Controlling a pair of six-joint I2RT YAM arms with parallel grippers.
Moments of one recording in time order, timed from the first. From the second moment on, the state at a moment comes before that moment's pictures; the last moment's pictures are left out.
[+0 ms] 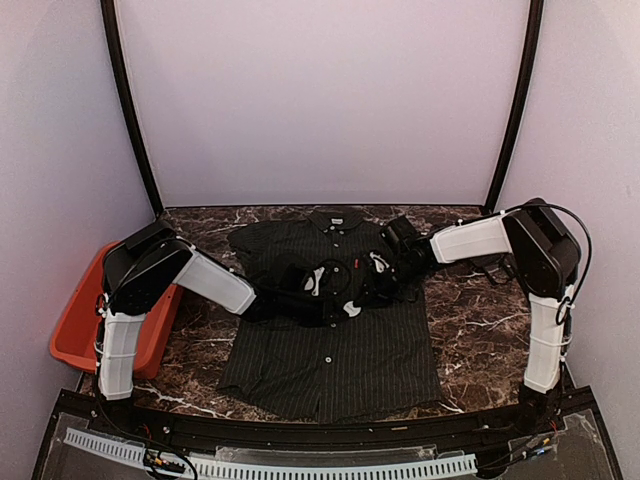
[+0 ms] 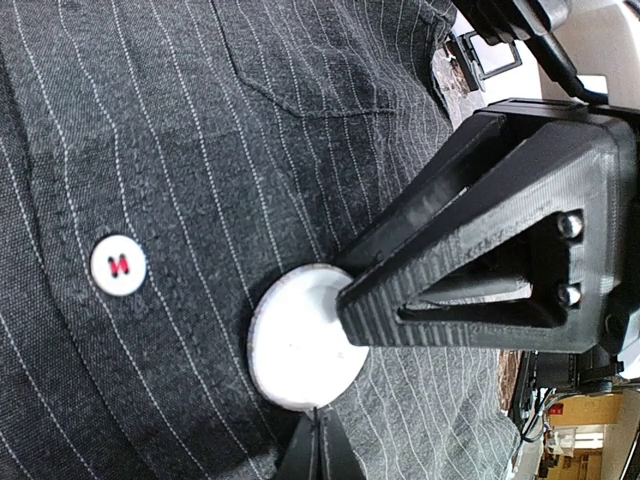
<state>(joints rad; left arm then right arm) -0.84 2.15 1.14 0.38 0.43 -0.77 0.59 2.02 1.27 -0.37 -0.56 0.52</state>
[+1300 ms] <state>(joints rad) -0.83 1.90 1.05 0.26 0.40 -0.73 0.60 1.88 1.21 -0.33 -0.57 0.53</state>
